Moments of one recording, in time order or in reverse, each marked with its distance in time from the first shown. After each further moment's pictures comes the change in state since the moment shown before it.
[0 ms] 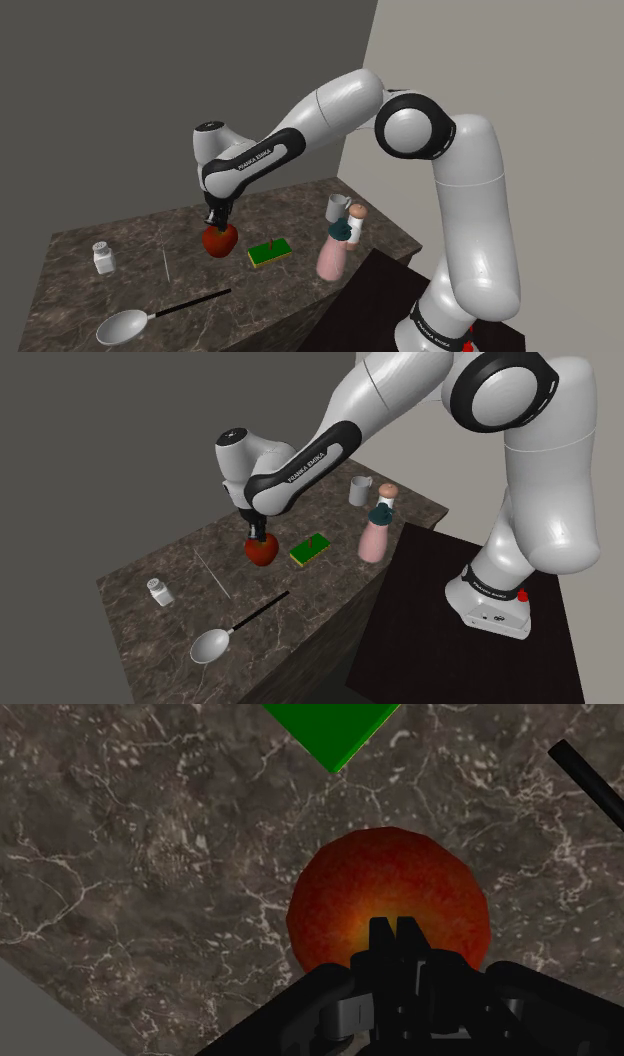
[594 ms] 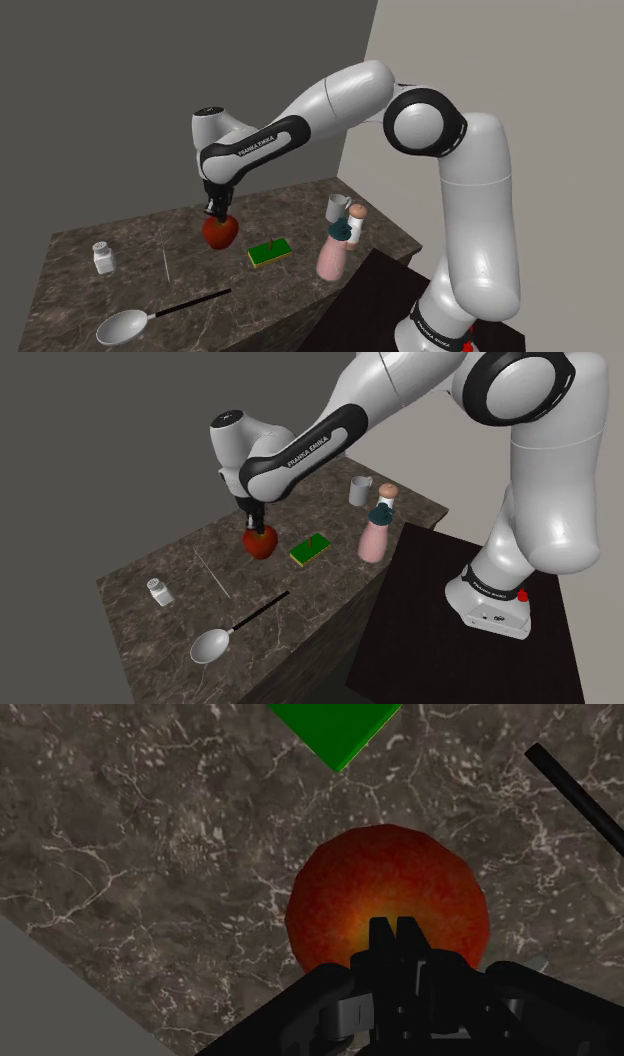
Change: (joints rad) arm -0.005 -0.049 0.007 0.023 0.013 -0.071 -0.014
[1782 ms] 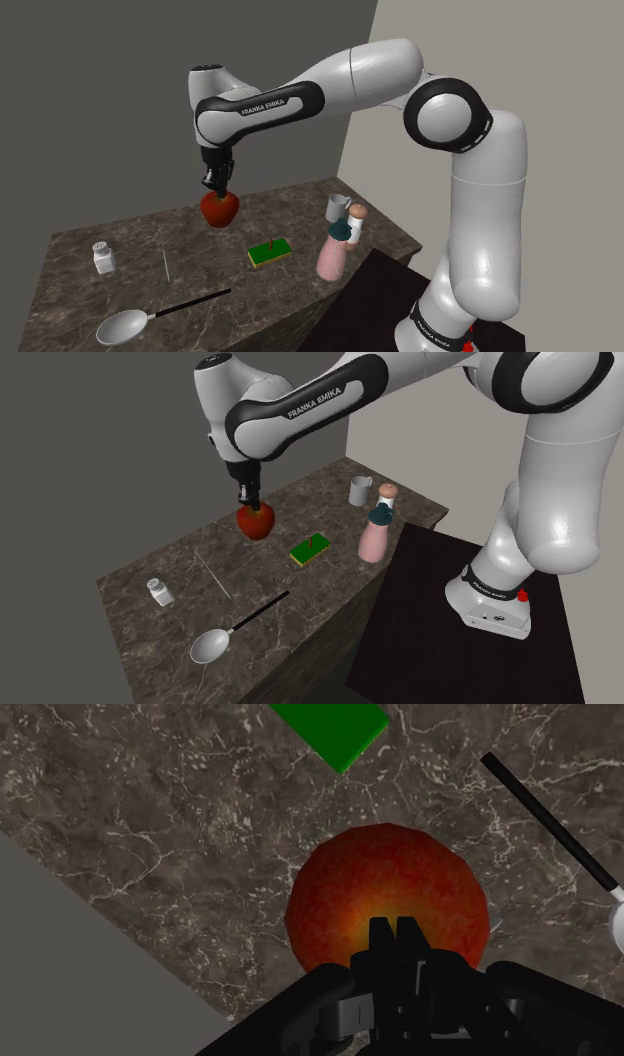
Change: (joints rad) arm -0.004 -0.103 0.012 0.097 0.029 -0.198 -0.029
